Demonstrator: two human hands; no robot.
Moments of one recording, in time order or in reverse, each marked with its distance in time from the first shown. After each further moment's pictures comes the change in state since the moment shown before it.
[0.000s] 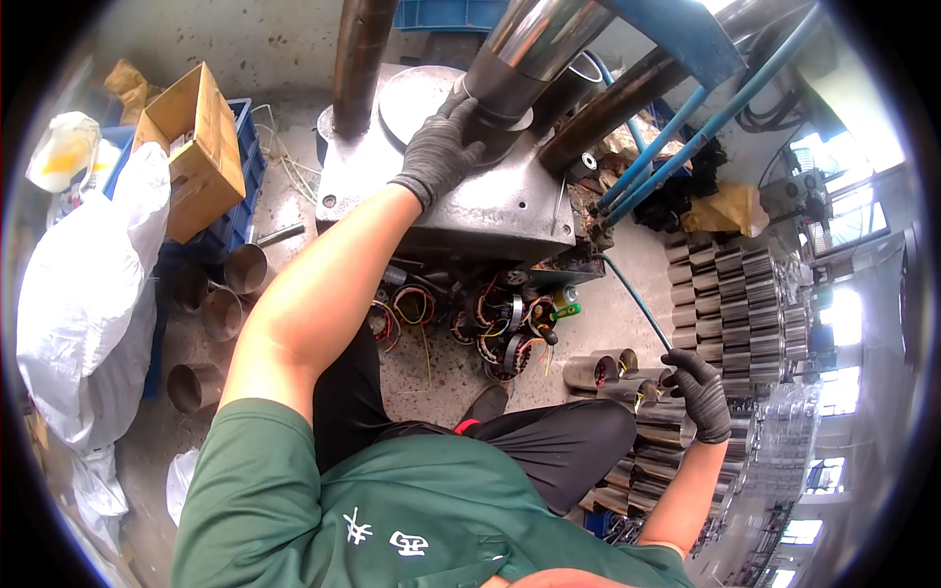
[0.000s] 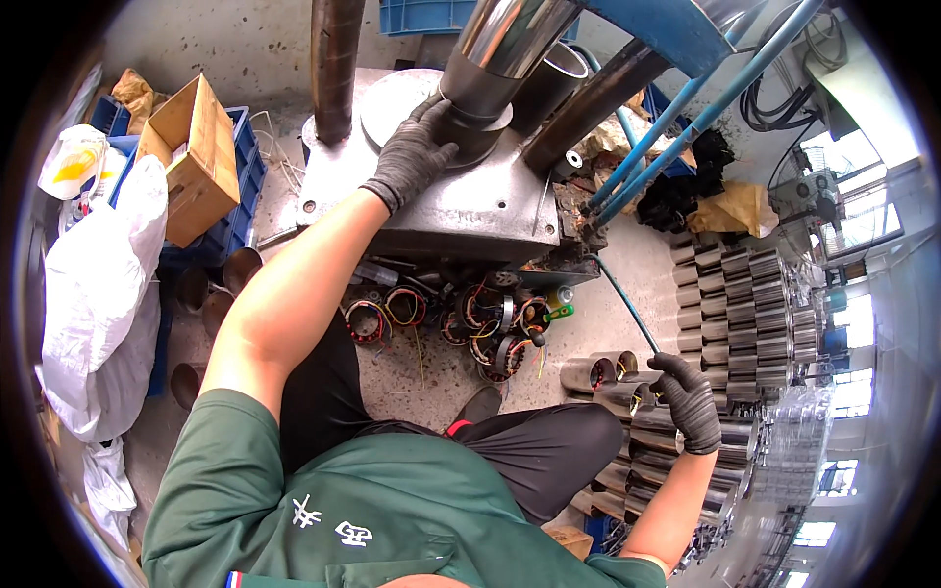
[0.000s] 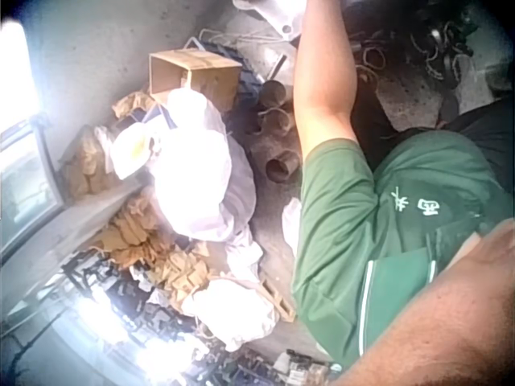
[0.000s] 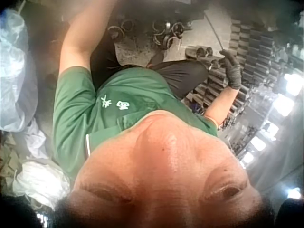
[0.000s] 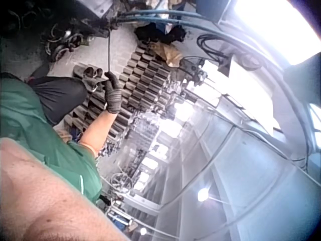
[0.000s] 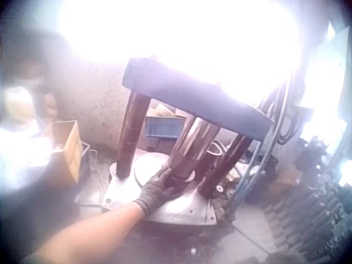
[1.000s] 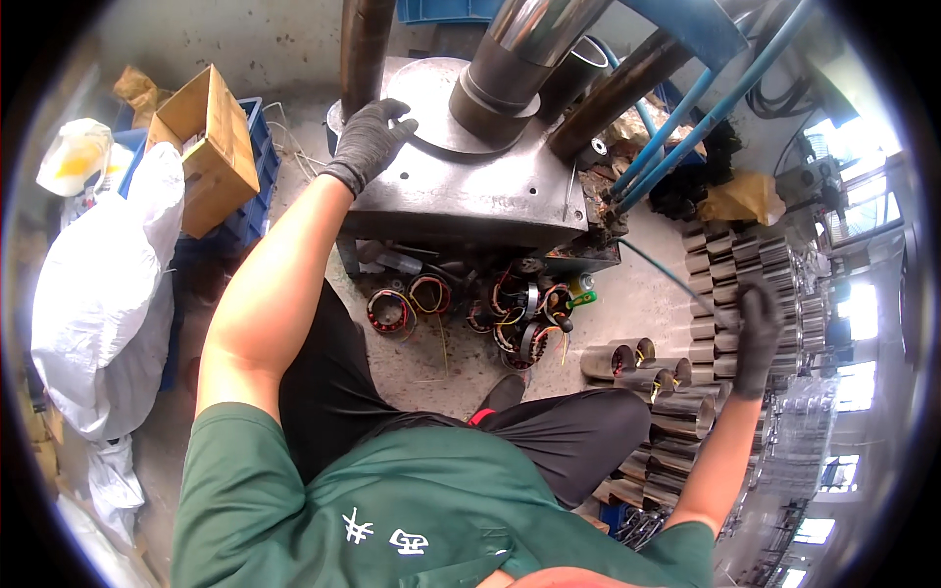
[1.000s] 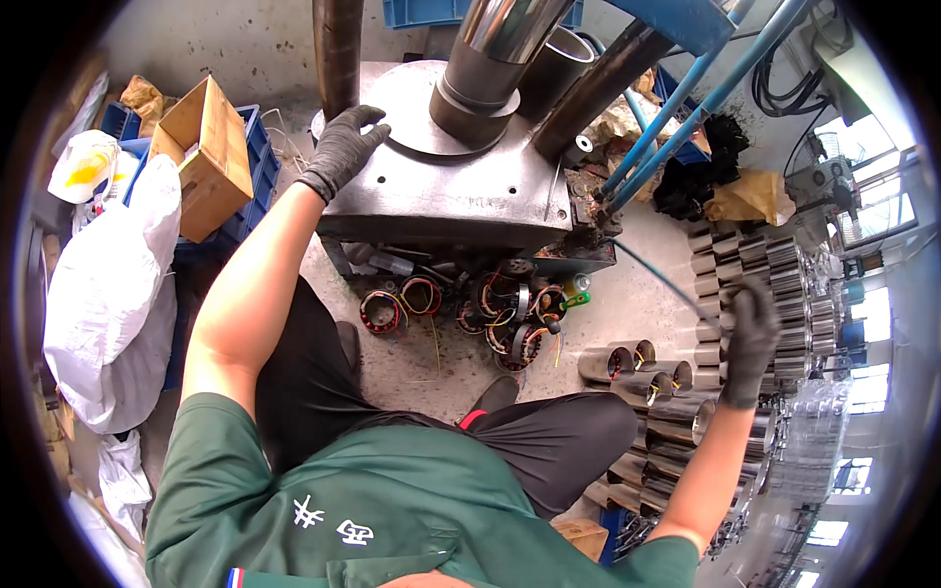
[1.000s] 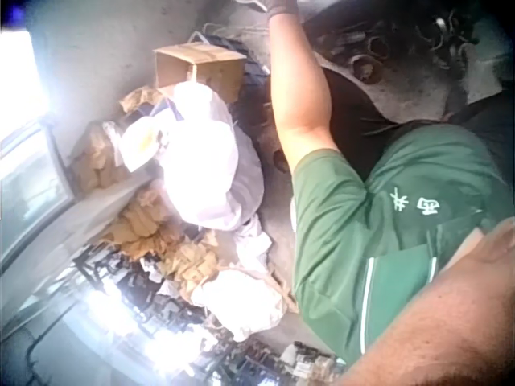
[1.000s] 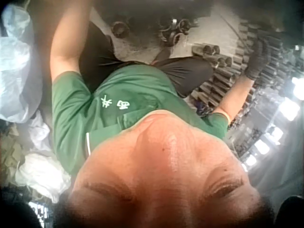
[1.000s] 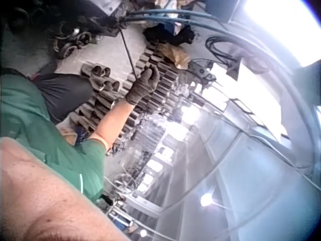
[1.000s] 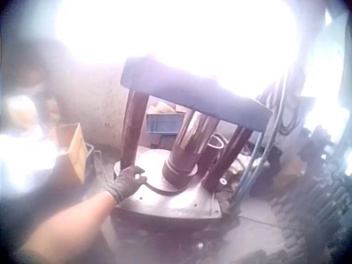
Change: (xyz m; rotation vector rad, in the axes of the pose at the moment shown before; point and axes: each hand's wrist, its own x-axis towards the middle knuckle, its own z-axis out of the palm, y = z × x) left_hand -0.019 -0.048 -0.087 0.081 -0.093 -0.238; right_hand 0.065 -0.025 -0.029 -0.127 0.638 -0.644
